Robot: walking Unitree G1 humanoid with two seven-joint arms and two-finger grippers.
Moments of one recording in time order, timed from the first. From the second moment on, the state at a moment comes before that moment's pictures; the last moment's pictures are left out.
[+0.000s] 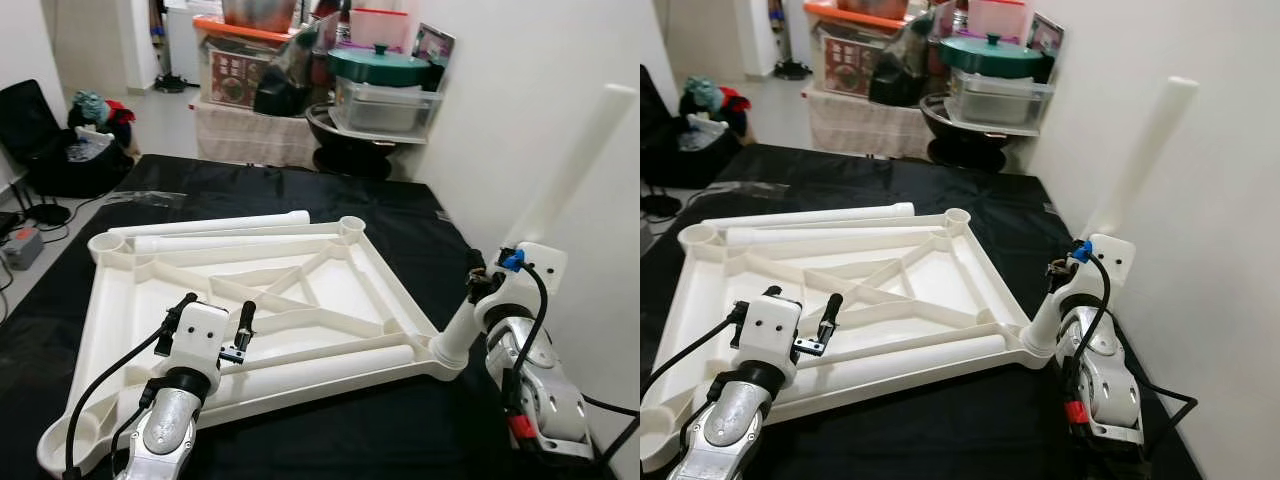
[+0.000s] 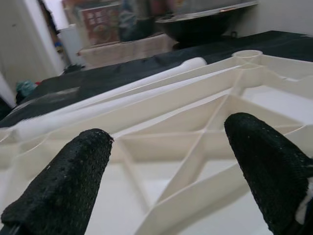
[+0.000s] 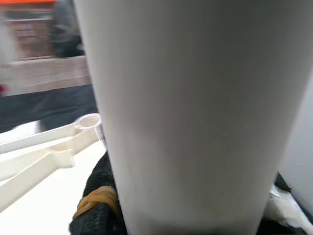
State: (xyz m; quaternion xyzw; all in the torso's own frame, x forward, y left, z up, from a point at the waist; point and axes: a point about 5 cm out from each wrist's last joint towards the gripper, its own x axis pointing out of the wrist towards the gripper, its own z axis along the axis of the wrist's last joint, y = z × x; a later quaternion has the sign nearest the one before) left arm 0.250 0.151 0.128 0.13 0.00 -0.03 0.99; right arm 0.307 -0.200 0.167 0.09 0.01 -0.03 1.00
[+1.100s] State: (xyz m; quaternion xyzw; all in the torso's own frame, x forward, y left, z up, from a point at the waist) left arm 0.252 0.144 0.127 0.13 0.00 -0.05 0.99; right arm 0.328 -0.207 0.169 0.08 0.02 -0.06 0.99
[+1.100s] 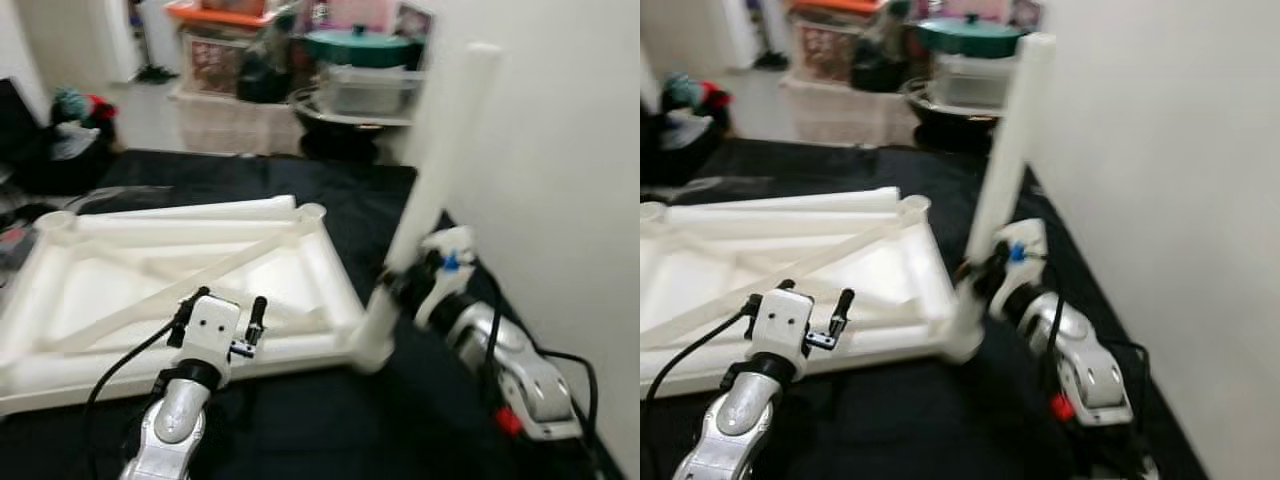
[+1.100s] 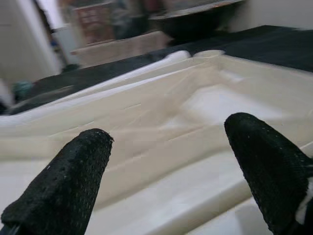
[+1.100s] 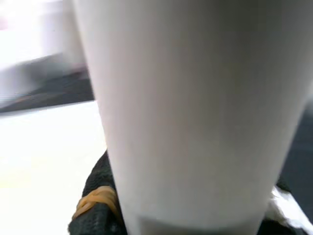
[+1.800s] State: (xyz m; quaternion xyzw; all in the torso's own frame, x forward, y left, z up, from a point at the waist) left arm 0.255 0.151 0.130 0.14 -0.01 -0.05 0.99; right arm 0.302 -0.169 0.162 0.15 0.04 0.18 0.97
